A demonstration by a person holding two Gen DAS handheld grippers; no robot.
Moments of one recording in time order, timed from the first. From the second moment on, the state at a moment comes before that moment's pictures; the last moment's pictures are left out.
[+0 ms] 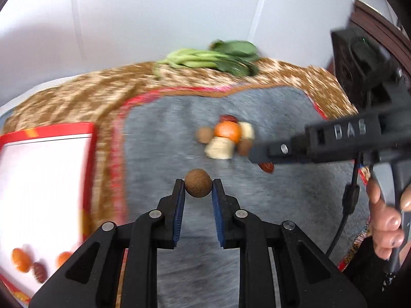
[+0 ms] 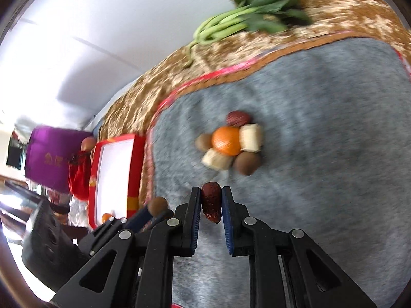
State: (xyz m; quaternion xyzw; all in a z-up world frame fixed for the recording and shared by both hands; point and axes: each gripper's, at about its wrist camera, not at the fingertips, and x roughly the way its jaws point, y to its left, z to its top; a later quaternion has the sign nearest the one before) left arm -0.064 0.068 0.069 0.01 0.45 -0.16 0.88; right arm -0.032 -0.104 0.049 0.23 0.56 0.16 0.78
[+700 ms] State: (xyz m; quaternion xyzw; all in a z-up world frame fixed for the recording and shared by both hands) left arm -0.107 0.196 0.096 -0.03 0.40 0.00 0.91; right arm -0.069 0.040 0.072 0.10 0.48 0.29 0.82
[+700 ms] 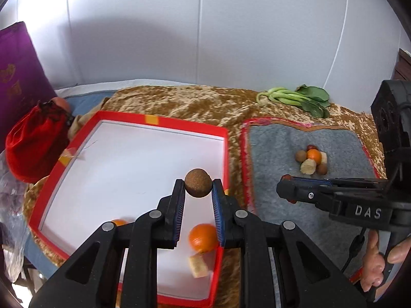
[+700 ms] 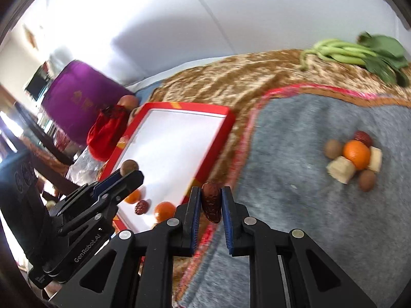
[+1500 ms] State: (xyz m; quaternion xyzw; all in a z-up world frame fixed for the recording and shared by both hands) left arm -0.122 0.234 0.074 -0.04 0.42 0.07 0.90; right arm -0.107 0.110 0.055 0.03 0.45 0.35 0.82
